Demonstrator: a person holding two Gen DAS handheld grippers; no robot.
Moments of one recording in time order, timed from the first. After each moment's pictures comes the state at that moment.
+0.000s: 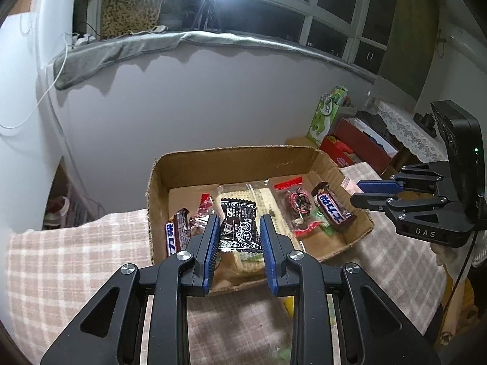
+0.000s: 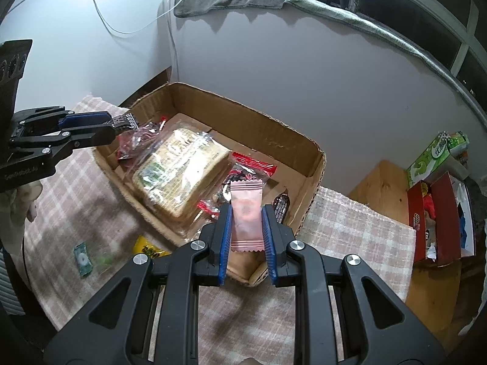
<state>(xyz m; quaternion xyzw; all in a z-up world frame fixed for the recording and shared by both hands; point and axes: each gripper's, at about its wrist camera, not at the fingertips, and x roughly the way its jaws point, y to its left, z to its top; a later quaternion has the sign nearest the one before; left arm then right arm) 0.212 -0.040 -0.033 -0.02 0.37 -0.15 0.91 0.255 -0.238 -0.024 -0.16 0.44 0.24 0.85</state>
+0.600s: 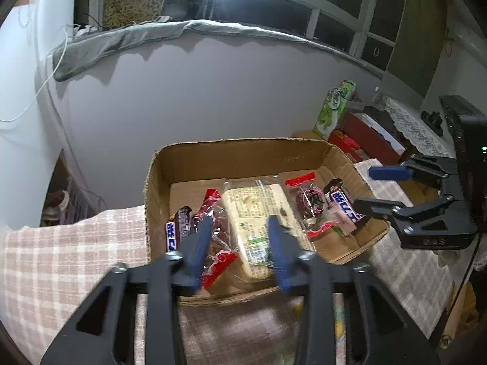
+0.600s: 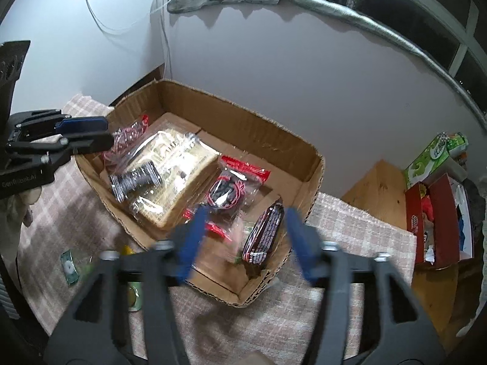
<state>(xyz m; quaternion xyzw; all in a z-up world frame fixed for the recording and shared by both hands) 0.225 -0.041 -0.044 -0.02 0.39 -0.14 0.91 0.268 -0.235 -0.032 -0.17 0.43 0.23 0.86</state>
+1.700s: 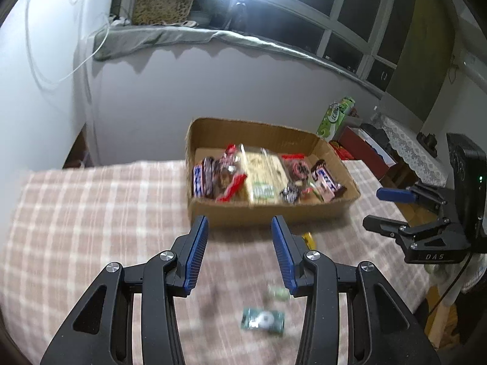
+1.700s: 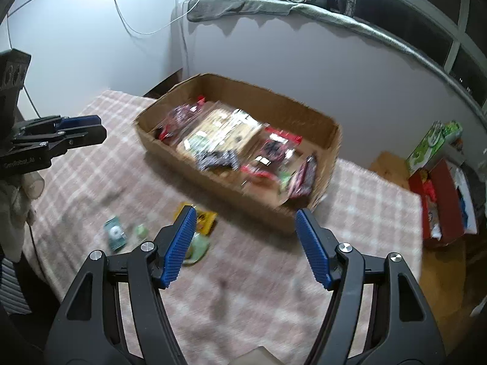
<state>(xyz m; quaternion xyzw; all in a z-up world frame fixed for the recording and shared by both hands) 0.131 -0.003 -0.039 -0.09 0.37 -0.12 0.91 0.170 -0.231 -0.023 -0.14 0.42 0.24 0.86</state>
